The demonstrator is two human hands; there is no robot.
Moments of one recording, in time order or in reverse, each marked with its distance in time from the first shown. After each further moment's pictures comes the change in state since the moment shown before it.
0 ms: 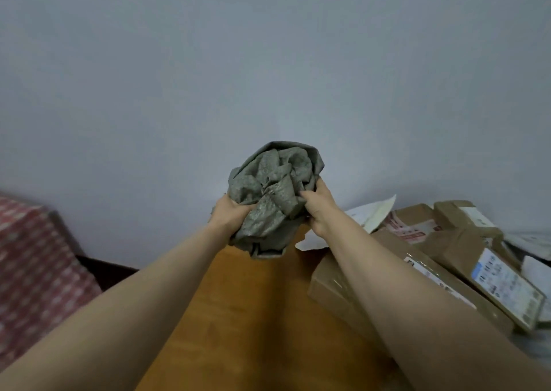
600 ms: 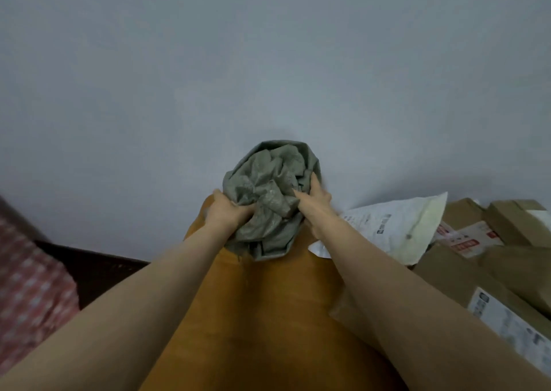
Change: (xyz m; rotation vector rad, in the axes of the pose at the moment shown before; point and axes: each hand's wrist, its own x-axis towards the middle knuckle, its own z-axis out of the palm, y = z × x) left_hand 0.159 -0.078 0.003 0.133 -0.066 -0.235; right_hand 0.128 0.066 0.033 -0.371 0.133 0.151
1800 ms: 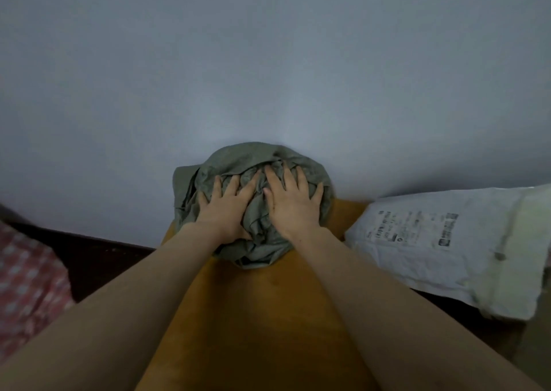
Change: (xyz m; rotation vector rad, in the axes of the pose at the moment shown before) left_hand 0.124 -0.059 0.035 1.038 -0.233 0.282; right_hand 0.104 0.081 0.067 -1.081 0.009 -0.409
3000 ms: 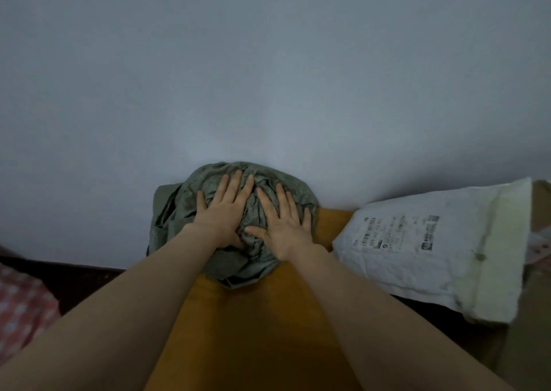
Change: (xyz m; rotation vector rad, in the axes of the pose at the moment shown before) left_hand 0.030 0.014 -0.004 0.225 0.000 0.083; right_hand 0.000 0.027 0.011 0.099 -0.282 0.037
